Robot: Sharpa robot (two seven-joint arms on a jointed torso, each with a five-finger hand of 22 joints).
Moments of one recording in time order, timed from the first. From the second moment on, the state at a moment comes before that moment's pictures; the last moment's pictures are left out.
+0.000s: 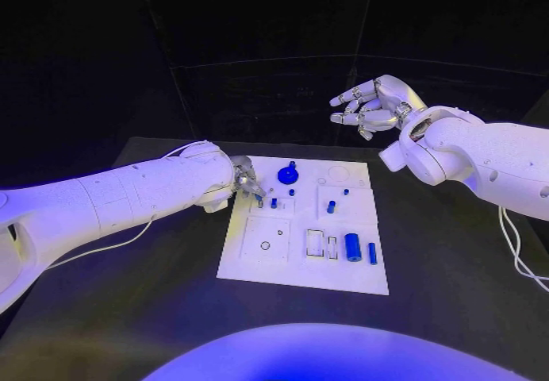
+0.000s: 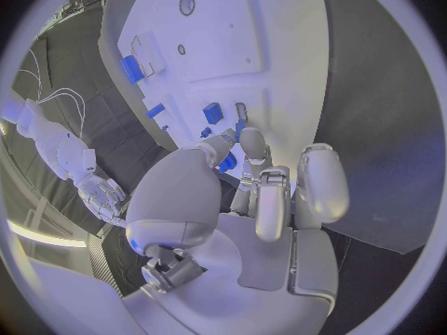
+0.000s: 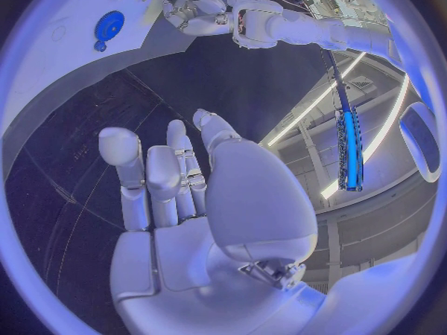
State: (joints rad) left arm 1.20 -0.55 -0.12 1.17 -1.06 0.01 -0.49; left_hand 1.13 0.00 0.51 0.02 0.04 0.87 0.05 0.72 0.46 1.22 -0.03 0.98 0.60 1.47 -0.08 1.57 1.31 0.08 1.43 0.03 1.28 1.23; right arm 1.33 -0.73 -0.09 1.33 -0.69 -0.37 0.22; right_hand 1.39 -0.08 0.11 0.07 0.40 0.96 0.15 0.10 0.07 1.06 0.06 0.69 0.62 1.43 -0.02 1.13 1.08 0.12 1.27 0.08 1.11 0.86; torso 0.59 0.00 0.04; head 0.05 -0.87
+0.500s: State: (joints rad) left arm 1.20 -0.55 -0.13 1.18 -1.06 0.01 -0.50; left_hand 1.12 0.00 0.52 0.01 0.05 0.87 0.05 0.72 0.46 1.23 -0.03 0.98 0.60 1.47 -0.08 1.57 1.31 0.08 1.43 0.03 1.28 1.23; right arm 1.33 -0.73 -0.09 1.33 -0.69 -0.37 0.22; right_hand 1.39 -0.08 0.11 0.06 0.40 0.96 0.15 0.10 0.07 1.06 0.06 0.69 0.62 1.43 -0.02 1.13 1.08 0.12 1.27 0.08 1.11 0.86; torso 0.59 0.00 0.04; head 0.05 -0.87
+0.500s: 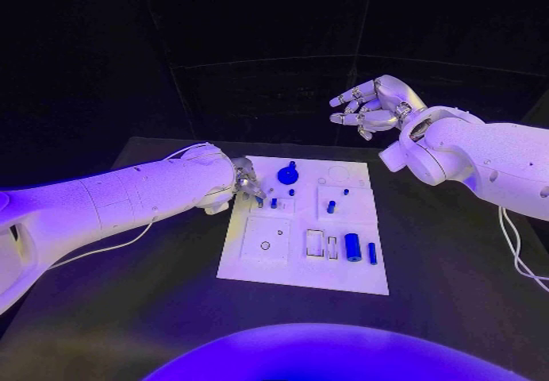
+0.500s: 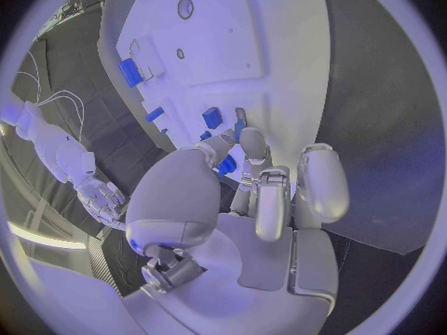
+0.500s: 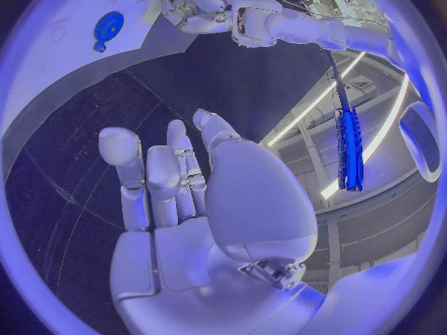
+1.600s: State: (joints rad) left arm 1.20 -0.57 -0.13 1.21 -1.05 0.03 -0.50; left_hand 1.12 0.00 0.52 0.02 0.04 0.87 0.05 0.72 0.46 1.23 -0.03 0.98 0.60 1.47 -0.08 1.57 1.31 0.08 1.43 0.03 1.28 1.23; right arm 1.33 -0.73 -0.09 1.33 -0.69 -0.37 0.22; right_hand 1.39 -0.08 0.11 0.07 0.40 0.96 0.15 0.10 0.07 1.06 0.06 0.69 0.62 1.43 -0.02 1.13 1.08 0.12 1.27 0.09 1.10 0.86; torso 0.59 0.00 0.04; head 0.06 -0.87
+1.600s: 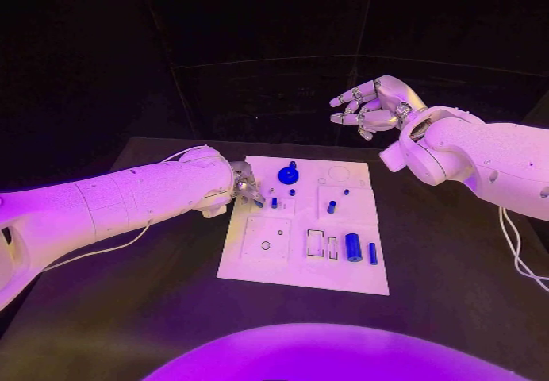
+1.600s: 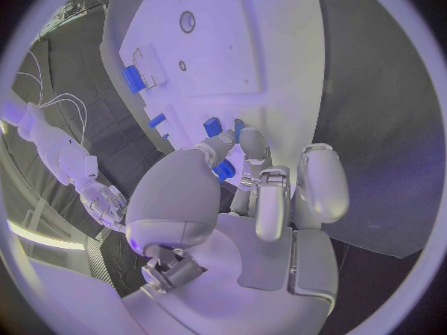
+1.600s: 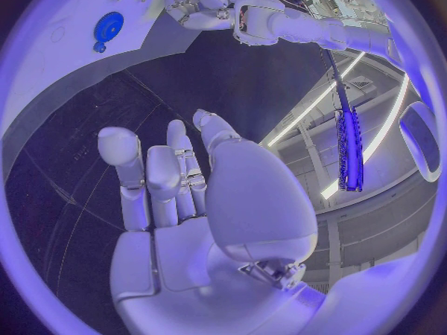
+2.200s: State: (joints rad) left arm 1.20 -0.57 -0.13 1.21 -1.06 0.03 -0.50; left_hand 1.12 0.00 0.52 0.02 0.05 0.87 0.05 0.72 0.47 1.23 -0.03 0.98 0.60 1.47 -0.08 1.57 1.31 0.08 1.43 0.03 1.28 1.23; right arm 1.33 -0.73 -0.09 1.33 -0.69 -0.37 0.22; right_hand 1.39 -0.08 0.11 0.07 0.40 0.96 0.15 0.10 0.07 1.06 0.06 0.69 0.62 1.43 -0.02 1.13 1.08 0.12 1.27 0.09 1.10 0.86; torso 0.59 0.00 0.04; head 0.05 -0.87
